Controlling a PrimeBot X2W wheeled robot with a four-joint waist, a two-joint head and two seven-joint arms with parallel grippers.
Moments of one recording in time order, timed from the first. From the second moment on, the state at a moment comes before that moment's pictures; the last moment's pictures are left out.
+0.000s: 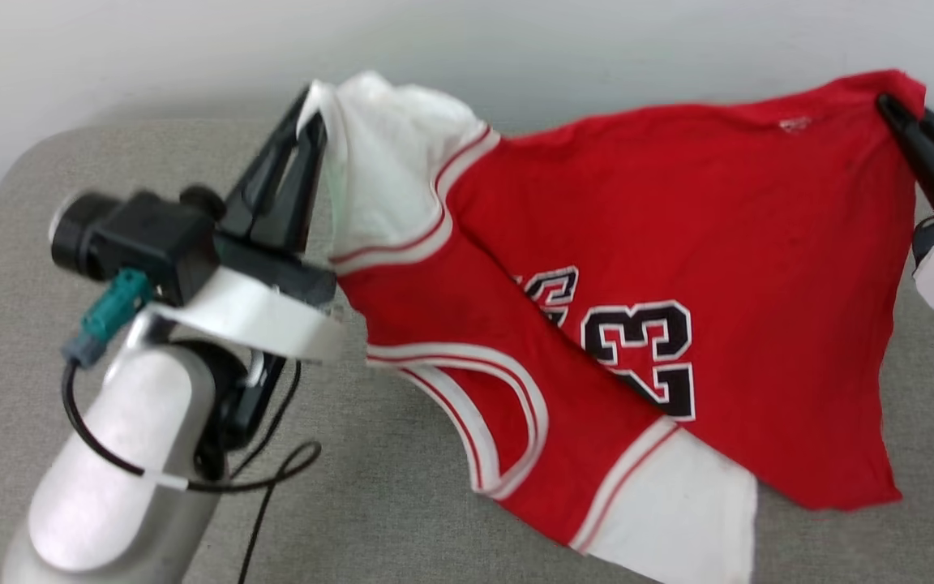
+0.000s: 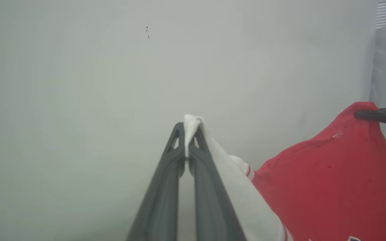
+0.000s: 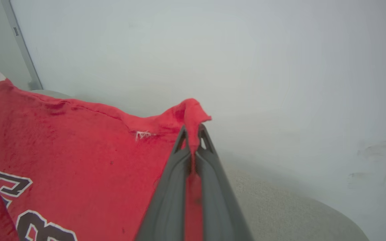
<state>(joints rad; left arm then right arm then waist) -0.52 0.38 -0.39 -0.10 -0.41 0.07 -0.12 -0.68 -0.66 0.39 0.24 0.66 0.13 0.08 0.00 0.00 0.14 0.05</state>
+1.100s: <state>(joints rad) -1.73 0.35 -0.40 0.41 -0.36 -0.12 -0.06 -1.58 -0.52 0.32 0.45 0.43 0.13 0.19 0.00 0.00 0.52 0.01</state>
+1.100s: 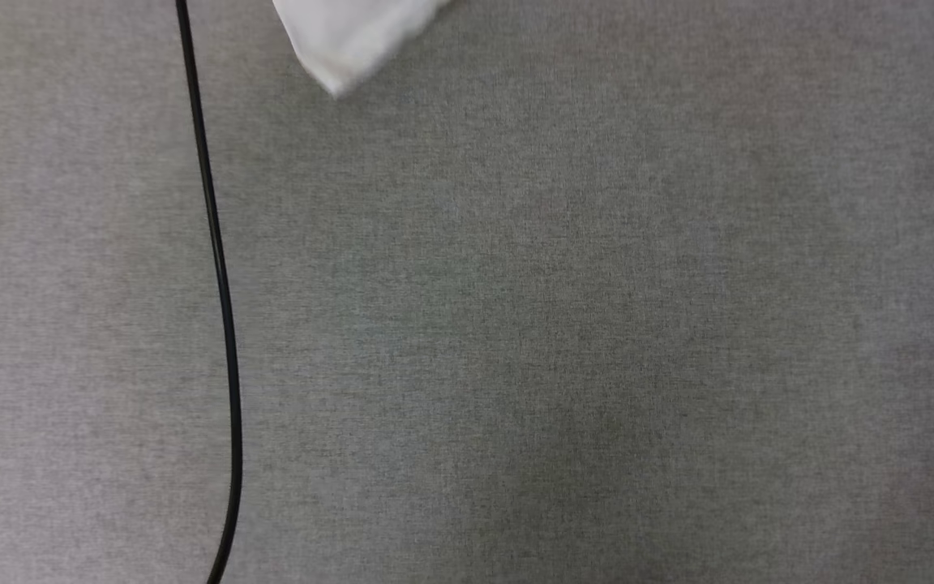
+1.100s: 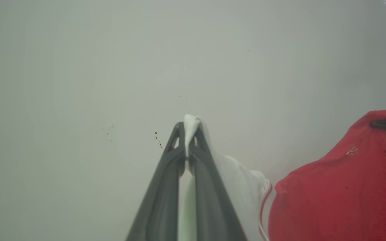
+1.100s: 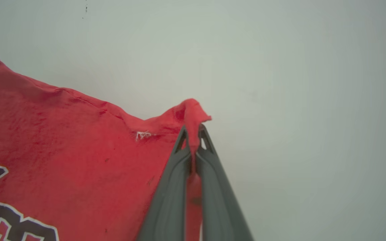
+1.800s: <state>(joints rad) -1.84 0.34 -0.52 0.71 -0.45 -0.13 -0.21 -1.77 -0.47 0.51 0.82 0.48 0.13 0.00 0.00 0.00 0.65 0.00</state>
